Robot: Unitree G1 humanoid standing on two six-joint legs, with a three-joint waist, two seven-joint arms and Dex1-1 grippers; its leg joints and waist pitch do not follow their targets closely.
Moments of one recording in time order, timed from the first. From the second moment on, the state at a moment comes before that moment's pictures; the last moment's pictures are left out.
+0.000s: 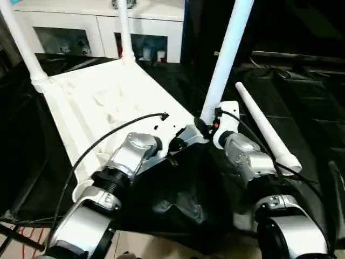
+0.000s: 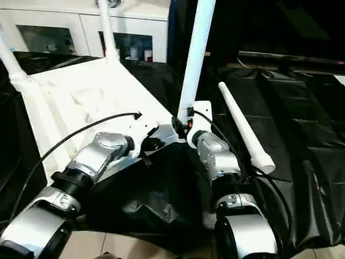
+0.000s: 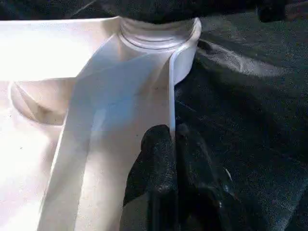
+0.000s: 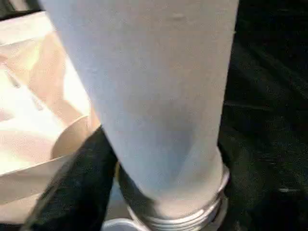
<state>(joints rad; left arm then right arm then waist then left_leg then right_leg) -0.72 0.15 -0.28 0.69 0.06 0.34 -0.71 -0.70 -0.03 -0.09 0.80 0.15 0.21 0.34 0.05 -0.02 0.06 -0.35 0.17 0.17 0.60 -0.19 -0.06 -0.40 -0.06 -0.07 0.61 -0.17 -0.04</state>
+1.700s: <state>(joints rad) -0.59 0.31 -0.29 0.50 0.03 0.27 -1.03 -0.48 -0.18 0.07 0.51 0.14 0.26 0.71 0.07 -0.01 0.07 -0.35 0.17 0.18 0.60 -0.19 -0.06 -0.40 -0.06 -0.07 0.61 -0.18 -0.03</state>
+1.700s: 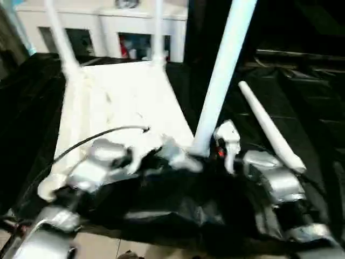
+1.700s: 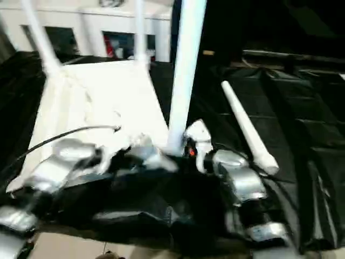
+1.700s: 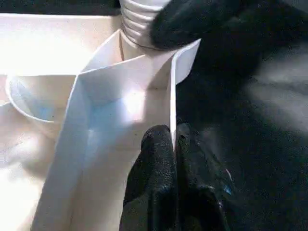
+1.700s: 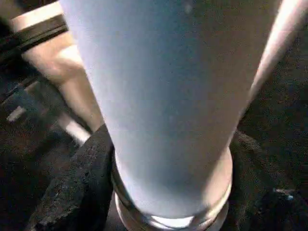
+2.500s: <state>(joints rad) -0.64 0.22 -0.27 0.57 0.06 0.30 -0.87 -0.58 -0.14 0.05 0.68 0.08 0.16 0.59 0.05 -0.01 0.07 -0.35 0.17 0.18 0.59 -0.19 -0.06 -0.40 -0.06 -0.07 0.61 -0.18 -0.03</state>
